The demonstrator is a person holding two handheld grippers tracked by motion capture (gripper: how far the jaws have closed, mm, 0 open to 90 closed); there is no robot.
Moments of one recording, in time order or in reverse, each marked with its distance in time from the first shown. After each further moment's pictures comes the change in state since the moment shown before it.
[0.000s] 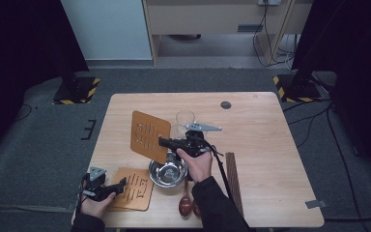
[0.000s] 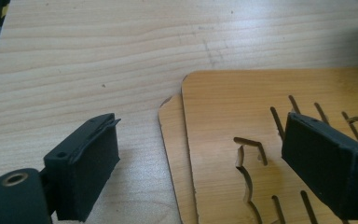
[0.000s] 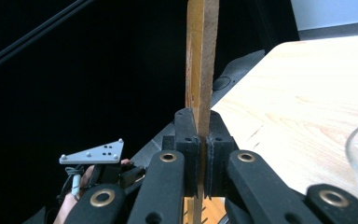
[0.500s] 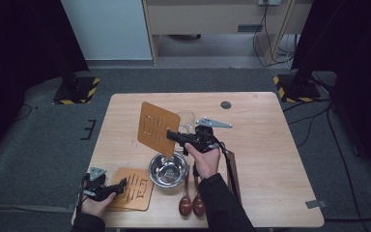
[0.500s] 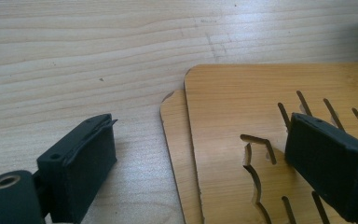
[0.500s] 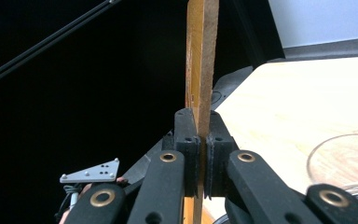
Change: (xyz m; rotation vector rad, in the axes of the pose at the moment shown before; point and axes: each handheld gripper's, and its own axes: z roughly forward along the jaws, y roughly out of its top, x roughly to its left) left arm 0.003 -0.003 0.004 -0.002 -0.014 -0.005; right arm -0.007 0.014 -0.020 -0.068 -0.034 0.003
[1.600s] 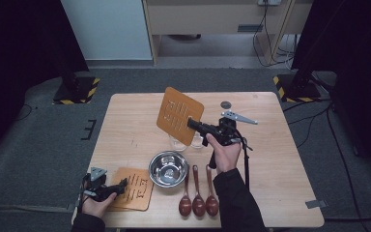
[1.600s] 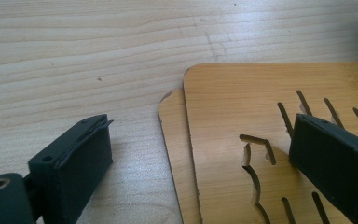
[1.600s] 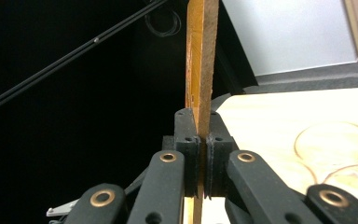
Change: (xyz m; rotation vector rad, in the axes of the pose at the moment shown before) left arm -0.001 0.000 0.001 0.004 0.004 0.003; right arm -0.022 0.025 -0.047 -0.127 -0.074 0.027
